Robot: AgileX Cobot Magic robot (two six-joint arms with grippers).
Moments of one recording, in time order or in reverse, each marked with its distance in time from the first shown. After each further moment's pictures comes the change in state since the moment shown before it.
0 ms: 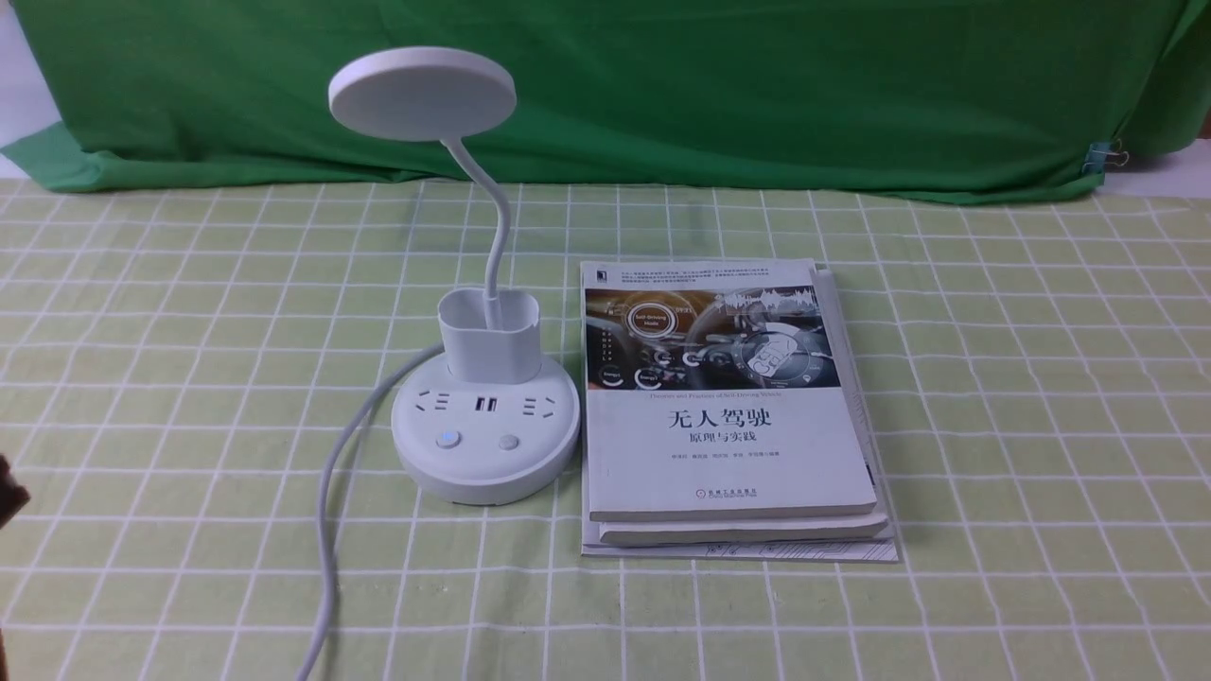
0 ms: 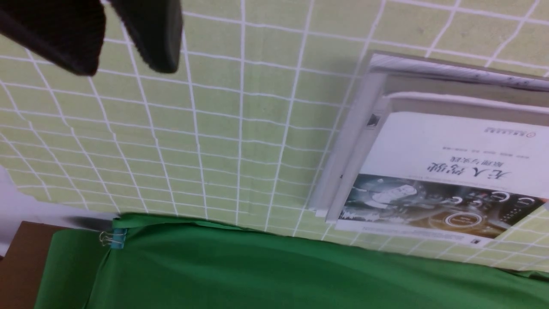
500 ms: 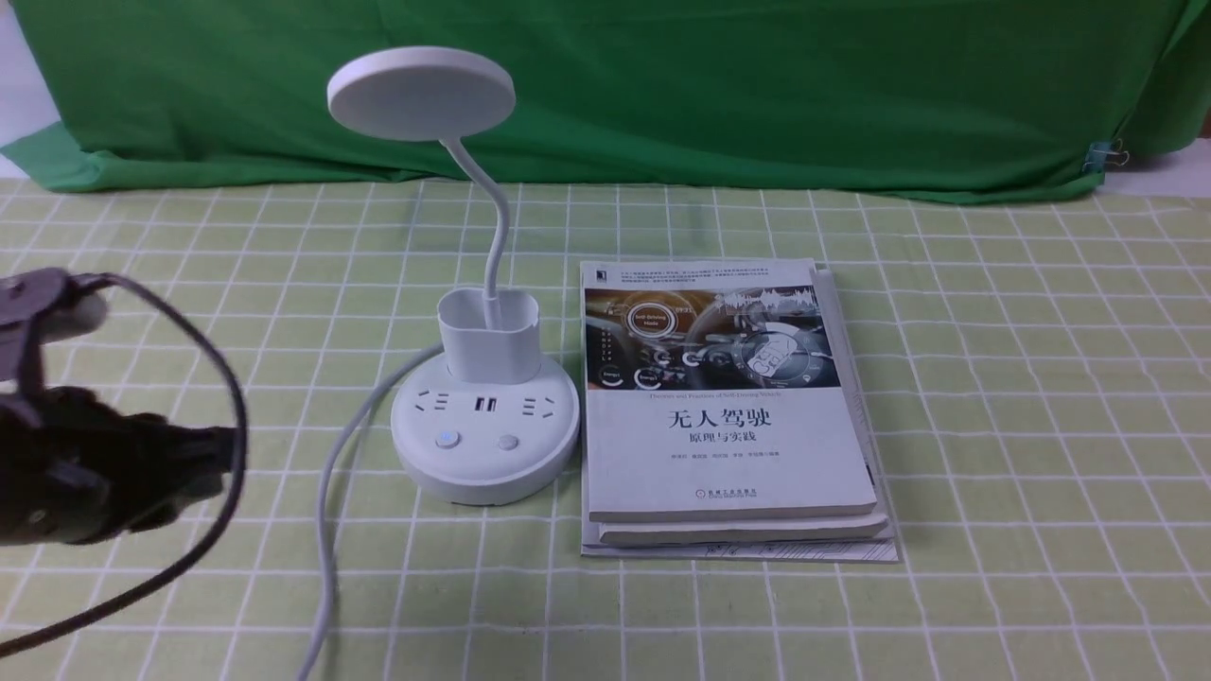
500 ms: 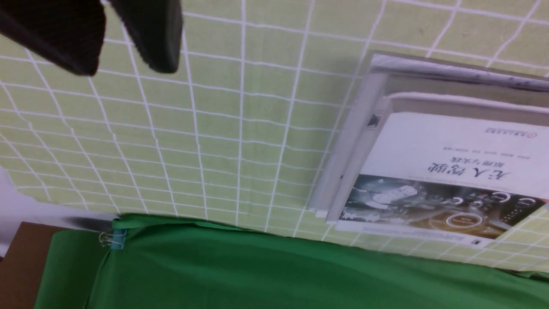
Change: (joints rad) right arm 0.000 0.000 0.000 0.000 0.000 0.000; left arm -0.041 0.619 -0.196 -0.463 0.209 0.453
